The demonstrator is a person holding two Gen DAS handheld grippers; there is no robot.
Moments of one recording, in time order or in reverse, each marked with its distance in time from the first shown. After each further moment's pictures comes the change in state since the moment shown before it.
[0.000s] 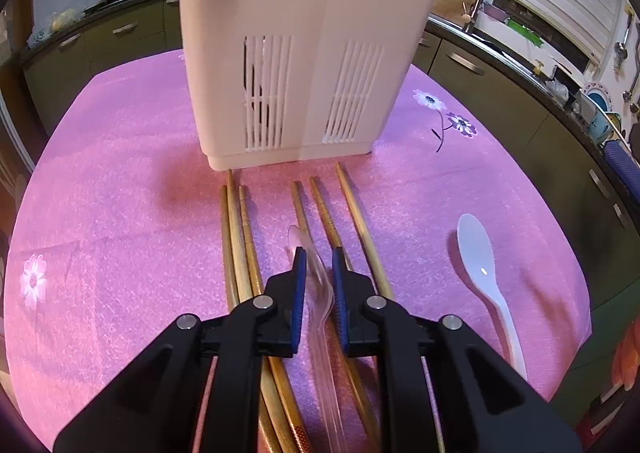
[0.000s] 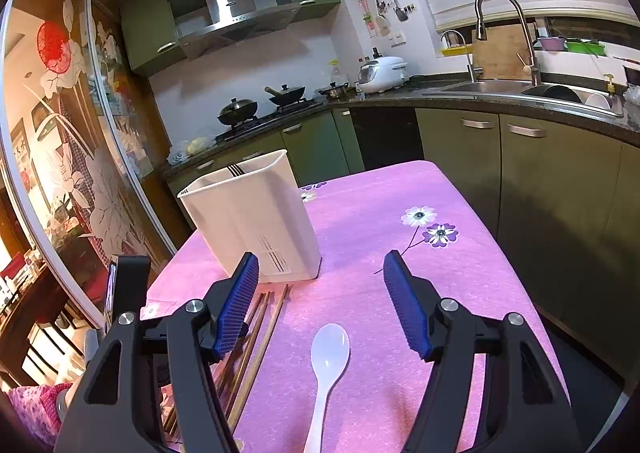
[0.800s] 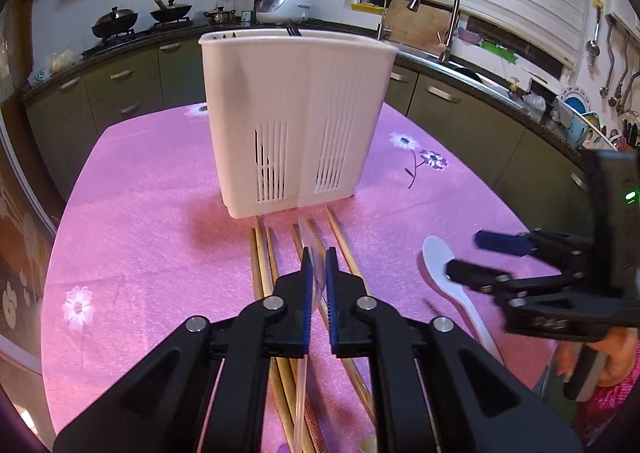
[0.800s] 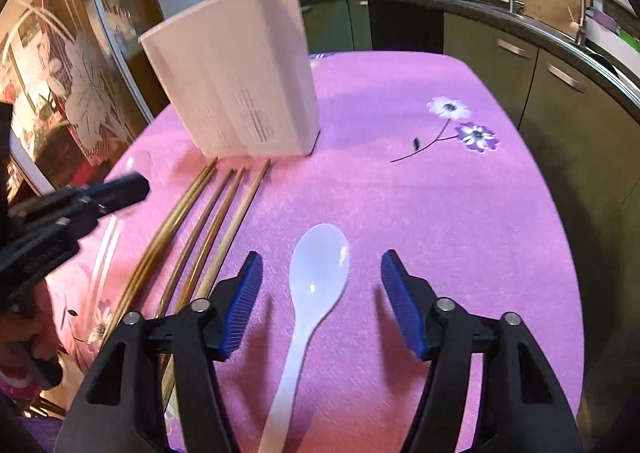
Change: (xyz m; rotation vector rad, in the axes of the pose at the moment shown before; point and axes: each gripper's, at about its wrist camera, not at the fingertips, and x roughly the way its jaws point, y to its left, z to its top) left arm -0.065 -0.003 -0.004 0.073 -0.151 -0.021; right arm 0.094 0.012 -0.044 -0.162 0.451 -0.047
